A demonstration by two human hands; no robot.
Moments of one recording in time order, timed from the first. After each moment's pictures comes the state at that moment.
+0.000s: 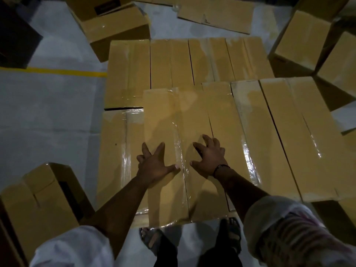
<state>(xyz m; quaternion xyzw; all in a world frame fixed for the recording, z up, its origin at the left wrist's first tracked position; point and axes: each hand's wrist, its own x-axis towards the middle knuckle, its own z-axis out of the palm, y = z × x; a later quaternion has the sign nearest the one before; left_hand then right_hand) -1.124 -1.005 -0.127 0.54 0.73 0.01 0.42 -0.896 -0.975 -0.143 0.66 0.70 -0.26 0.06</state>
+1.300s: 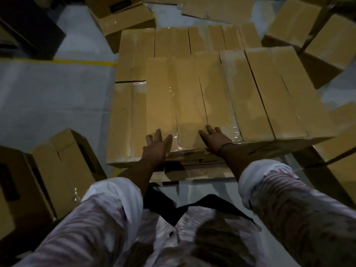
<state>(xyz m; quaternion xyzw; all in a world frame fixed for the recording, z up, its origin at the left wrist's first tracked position) -1.080 -1.202 -0.132 0.69 0.67 -0.12 0.25 -0.816 -1.145 -0.136 0.54 0.79 -0.20 0.21</state>
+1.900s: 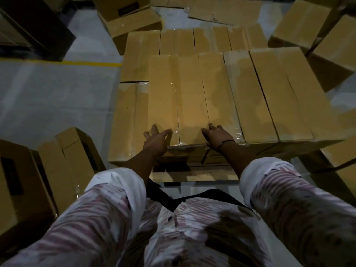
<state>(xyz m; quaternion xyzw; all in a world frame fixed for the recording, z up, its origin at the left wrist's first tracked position) -1.075 -1.180 -0.125 0.62 0.71 -0.06 0.32 -0.811 -1.127 -0.151 0.53 0.81 -0.16 0.19</state>
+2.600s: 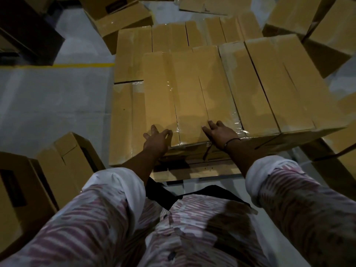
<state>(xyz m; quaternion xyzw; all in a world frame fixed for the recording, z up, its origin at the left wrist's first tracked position) -1.078 -1.170 -0.131 0.64 0.70 -0.09 0.29 -0.799 -1.134 -0.151 0.50 0.83 -0.10 0.21</state>
